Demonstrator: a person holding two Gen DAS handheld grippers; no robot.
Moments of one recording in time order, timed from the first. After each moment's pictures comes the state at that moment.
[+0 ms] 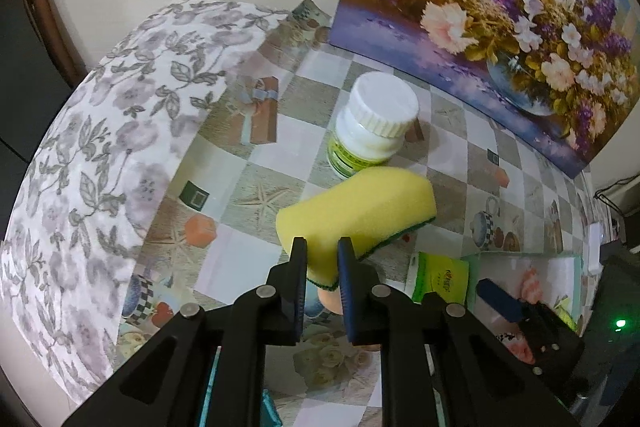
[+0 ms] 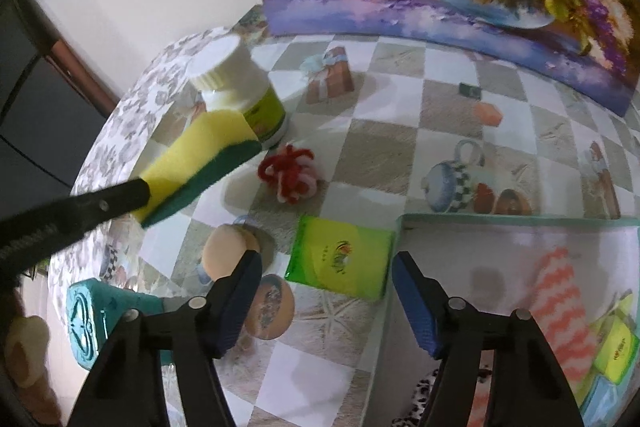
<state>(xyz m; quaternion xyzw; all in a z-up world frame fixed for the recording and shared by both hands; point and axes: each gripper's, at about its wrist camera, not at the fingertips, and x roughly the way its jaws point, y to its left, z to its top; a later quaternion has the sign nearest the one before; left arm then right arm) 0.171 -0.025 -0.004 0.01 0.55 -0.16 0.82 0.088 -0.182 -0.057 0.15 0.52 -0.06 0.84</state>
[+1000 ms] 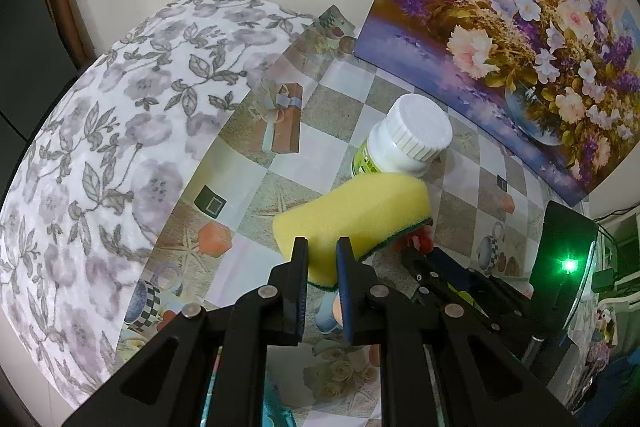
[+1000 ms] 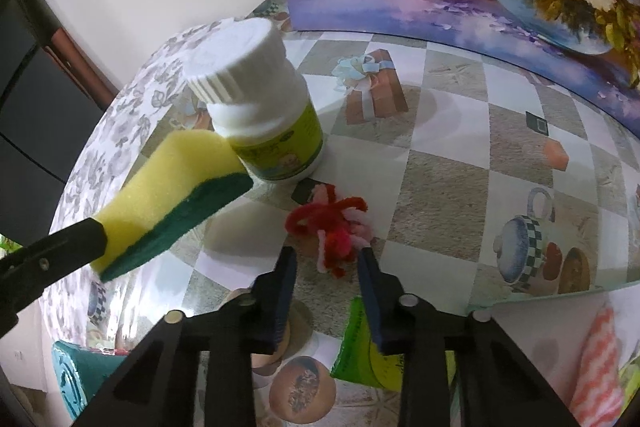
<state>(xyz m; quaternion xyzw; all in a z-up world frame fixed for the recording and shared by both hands) 0.187 -0.006 -0.007 -0.03 0.55 -0.15 0.82 0.151 -0.161 -0.080 0.13 0.51 -0.06 0.85</state>
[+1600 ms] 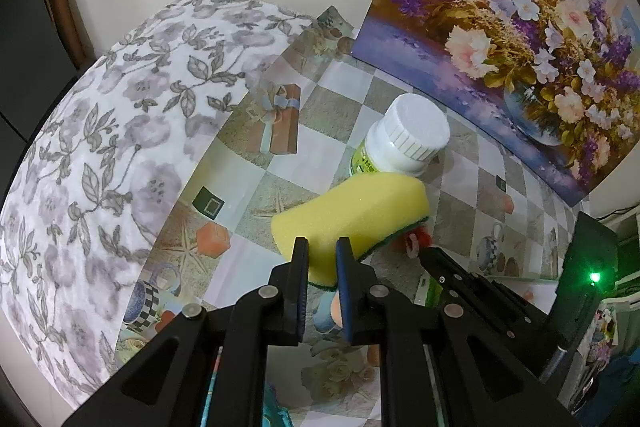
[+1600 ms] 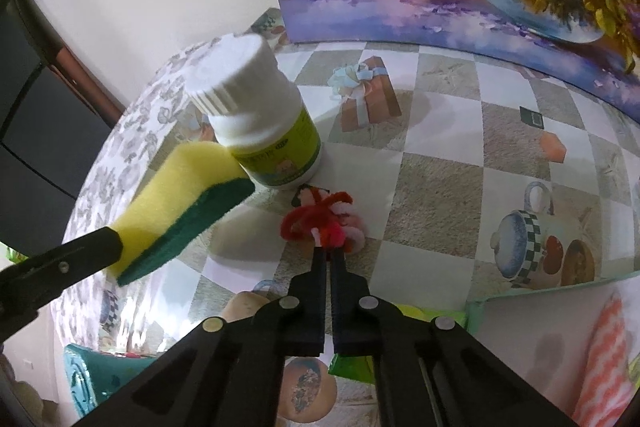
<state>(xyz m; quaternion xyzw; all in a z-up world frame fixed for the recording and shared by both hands) 0.187 -0.007 -0.006 -0.02 0.55 -0.15 0.82 0.139 -0.169 -0.071 0.16 0.49 -0.05 0.86</state>
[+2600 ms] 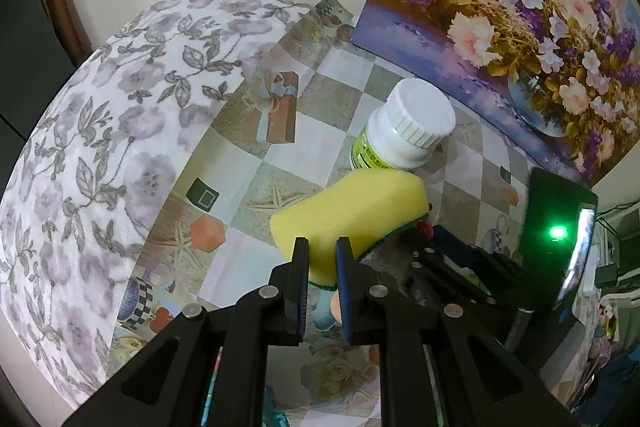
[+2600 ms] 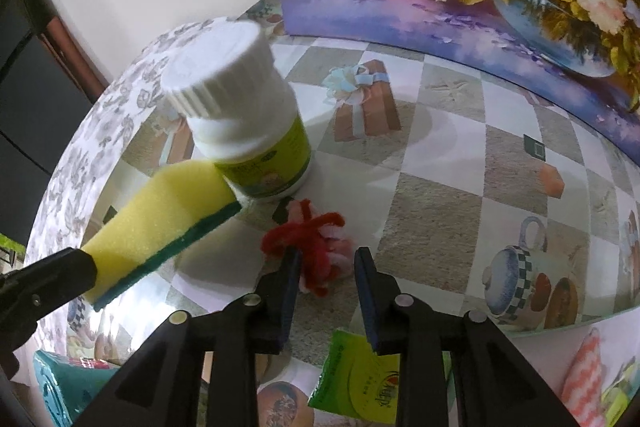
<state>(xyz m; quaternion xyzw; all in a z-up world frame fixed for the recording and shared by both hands) 0.188 -0.011 -0.016 -0.02 0.56 -0.15 0.81 0.169 -0.165 -0.086 0.10 0.52 -0.07 0.85</state>
